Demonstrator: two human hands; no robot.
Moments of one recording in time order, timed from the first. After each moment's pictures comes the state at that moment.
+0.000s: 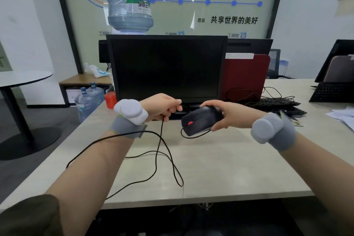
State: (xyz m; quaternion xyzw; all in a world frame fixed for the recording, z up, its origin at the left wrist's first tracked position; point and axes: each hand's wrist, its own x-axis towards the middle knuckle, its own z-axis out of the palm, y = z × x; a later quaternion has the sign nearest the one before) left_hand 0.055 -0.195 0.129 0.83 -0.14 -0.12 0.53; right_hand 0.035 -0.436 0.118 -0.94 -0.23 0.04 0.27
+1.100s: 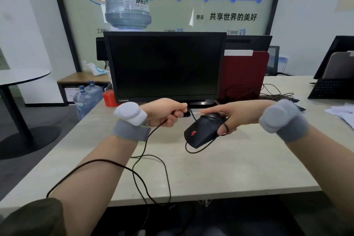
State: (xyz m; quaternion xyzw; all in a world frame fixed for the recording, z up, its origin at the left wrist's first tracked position) left_hand 0.045 -0.207 0.120 0.75 -0.12 -0.26 0.60; right_hand 0.025 -0.441 0.134 -0.91 -0.20 0.22 0.28
